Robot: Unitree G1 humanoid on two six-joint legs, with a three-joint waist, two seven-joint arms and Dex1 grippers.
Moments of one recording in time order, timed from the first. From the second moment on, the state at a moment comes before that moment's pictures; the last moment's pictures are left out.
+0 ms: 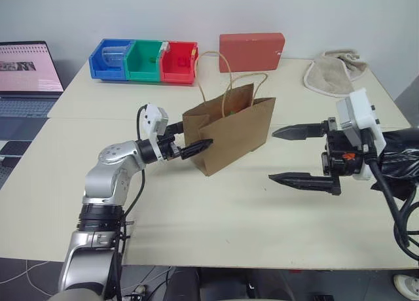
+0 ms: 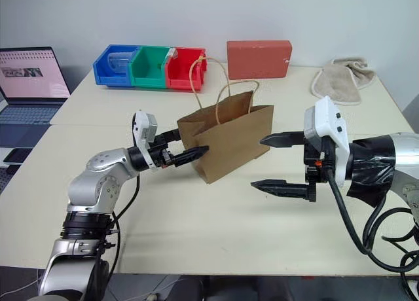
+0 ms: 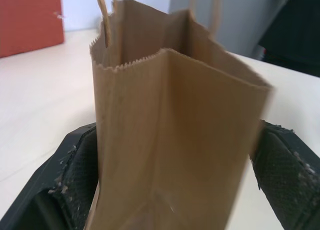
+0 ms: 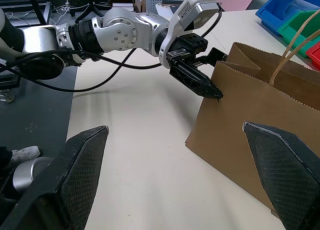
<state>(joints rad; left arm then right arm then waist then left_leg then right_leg) -0.55 0.45 0.08 0.12 -0.45 0.39 -0.99 -0.52 -0.98 -0.15 -0.61 0.96 0.88 0.89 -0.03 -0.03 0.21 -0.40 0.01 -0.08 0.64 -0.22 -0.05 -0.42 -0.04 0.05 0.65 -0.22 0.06</state>
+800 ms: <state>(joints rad) -0.52 0.43 0.06 0.10 -0.45 0.36 -0.94 -0.51 -0.94 -0.13 -0.62 0.91 0.85 0.86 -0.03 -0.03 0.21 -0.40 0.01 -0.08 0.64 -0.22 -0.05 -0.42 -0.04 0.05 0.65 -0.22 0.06</state>
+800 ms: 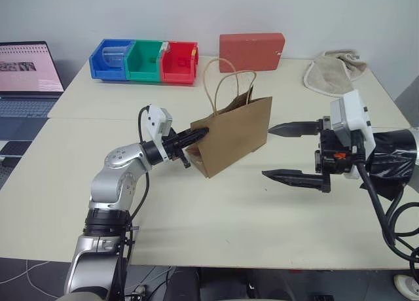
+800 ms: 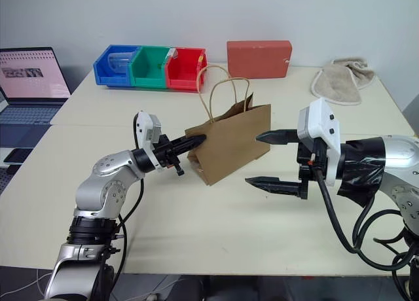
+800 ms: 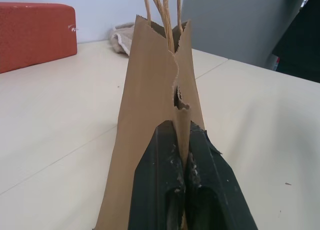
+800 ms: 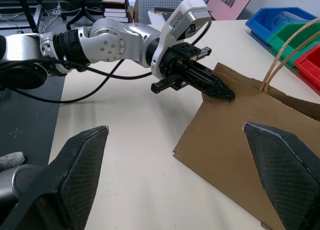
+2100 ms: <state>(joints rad) -0.87 0.45 -0.11 0.60 -0.30 0.18 -1.46 0.04 -1.09 -0.72 -0.72 0.88 0.89 0.88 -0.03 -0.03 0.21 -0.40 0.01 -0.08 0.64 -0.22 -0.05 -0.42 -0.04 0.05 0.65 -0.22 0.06</state>
